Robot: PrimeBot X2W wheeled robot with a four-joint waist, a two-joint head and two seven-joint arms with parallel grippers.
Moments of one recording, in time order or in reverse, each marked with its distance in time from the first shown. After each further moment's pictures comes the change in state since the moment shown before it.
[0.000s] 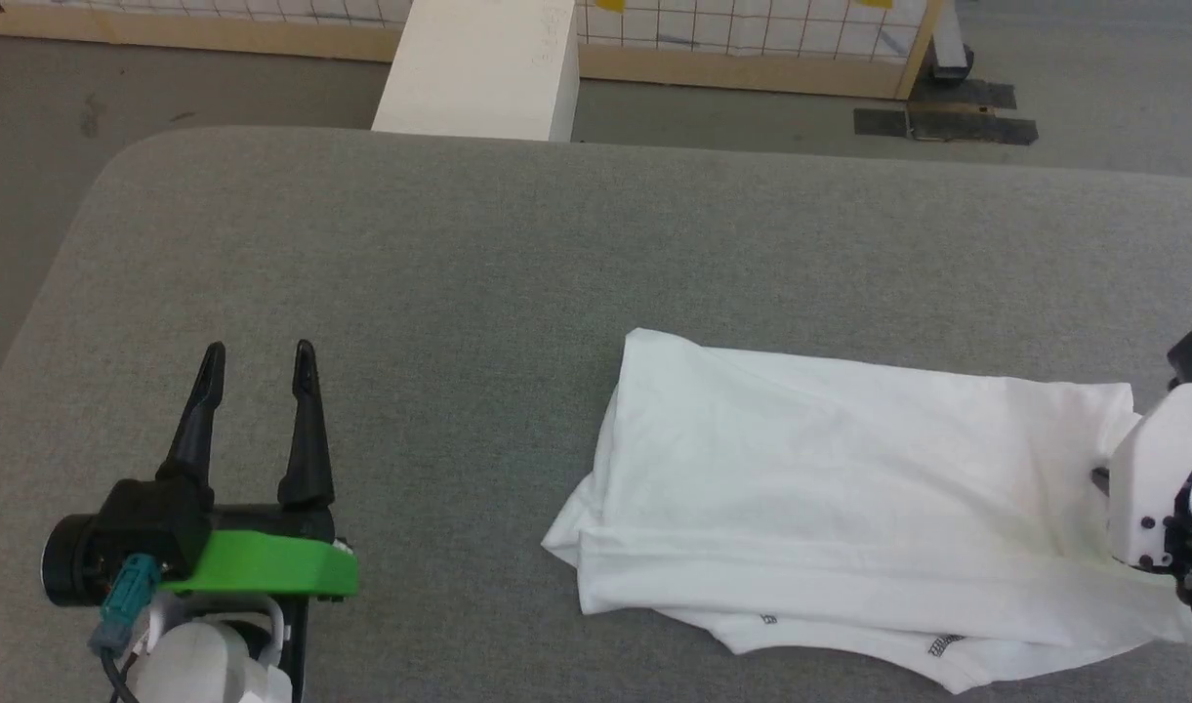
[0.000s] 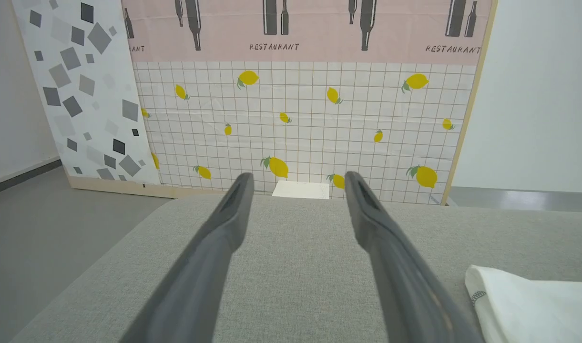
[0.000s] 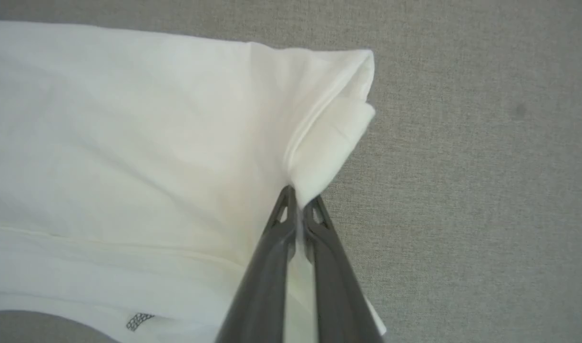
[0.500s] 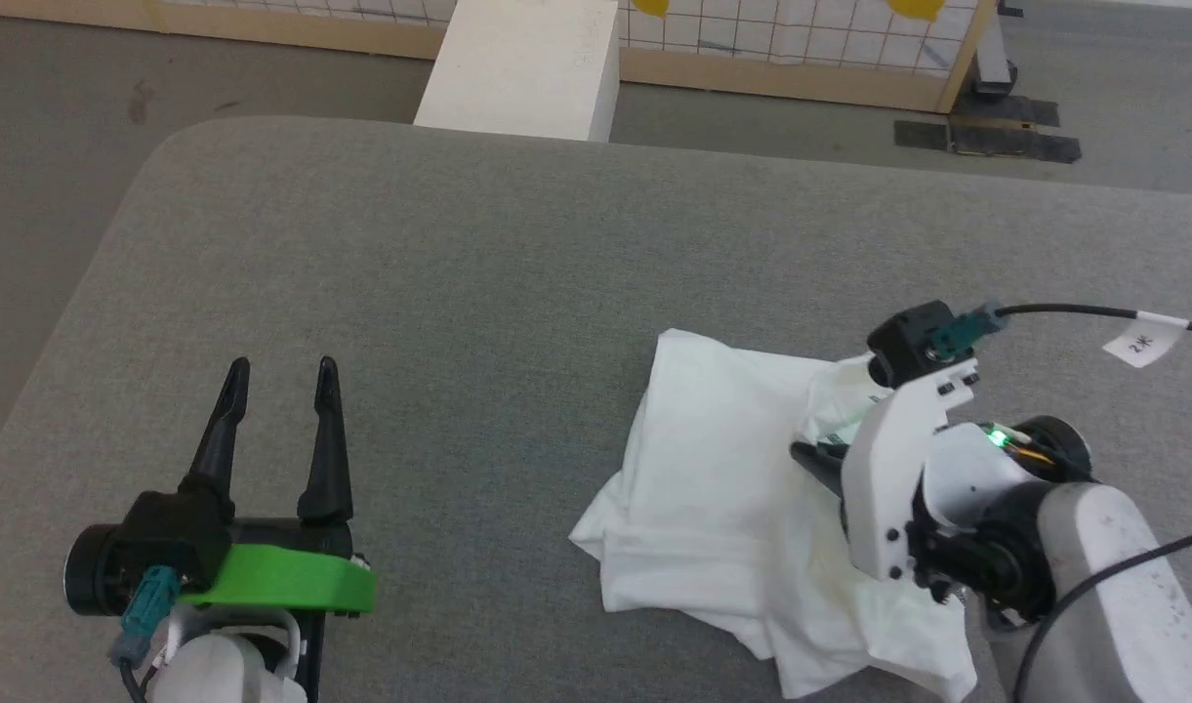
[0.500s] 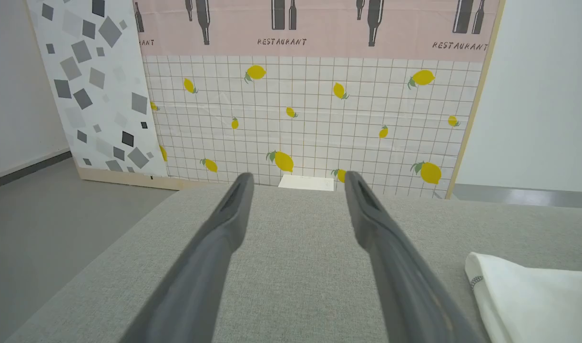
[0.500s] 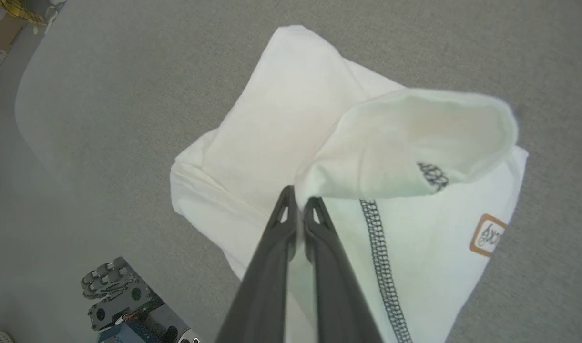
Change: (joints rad) left arm 0.024 -0.035 0.010 0.000 0.027 -0.040 0.000; right arm -0.029 0.172 0.358 -0.168 0.157 0.000 -0.016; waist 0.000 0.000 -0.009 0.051
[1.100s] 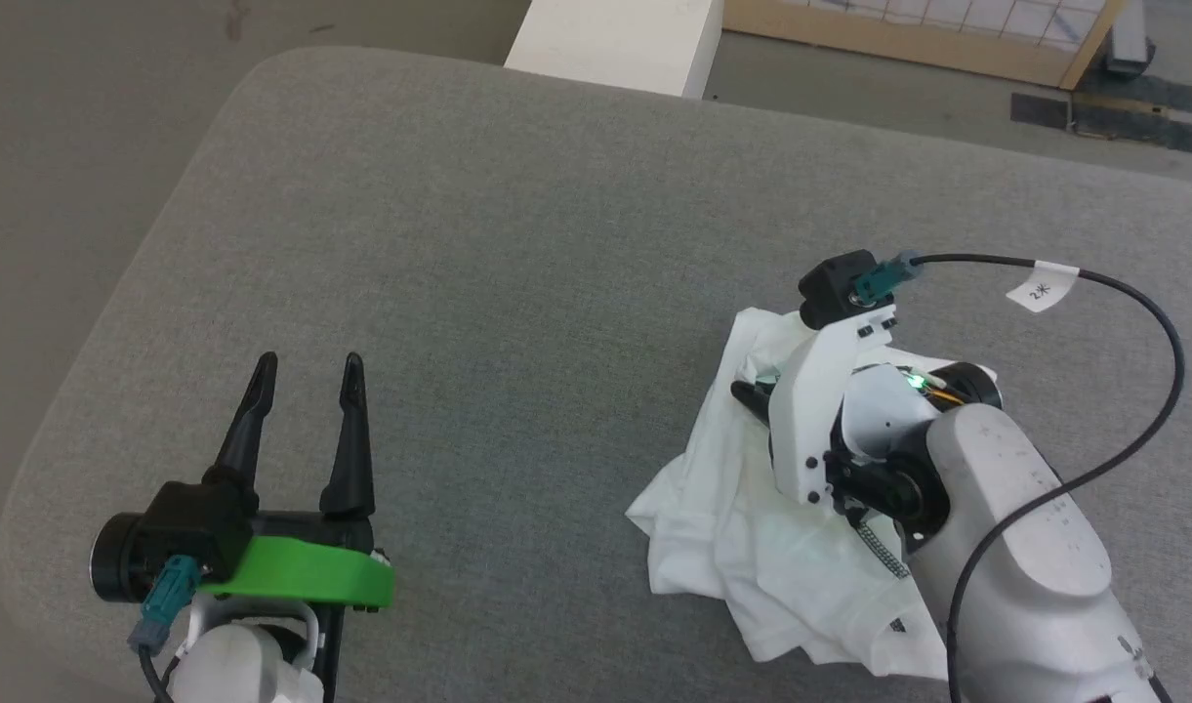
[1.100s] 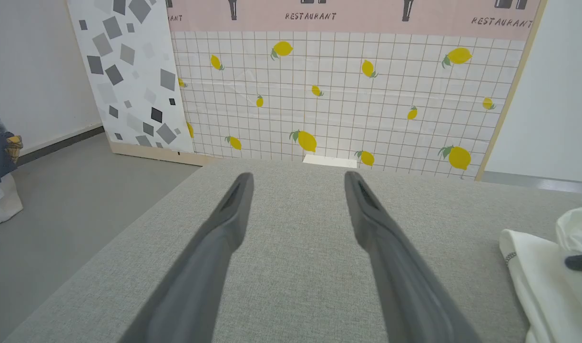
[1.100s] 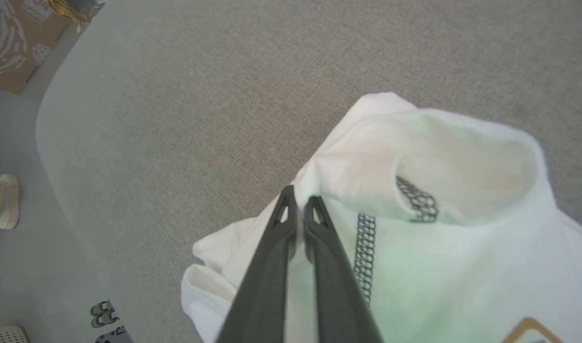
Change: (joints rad) left arm -0.019 -0.025 -0.008 0.025 0.007 -0.032 0.000; right arm -0.244 0.082 0.086 0.446 -0.013 0.000 -0.292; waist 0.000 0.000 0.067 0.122
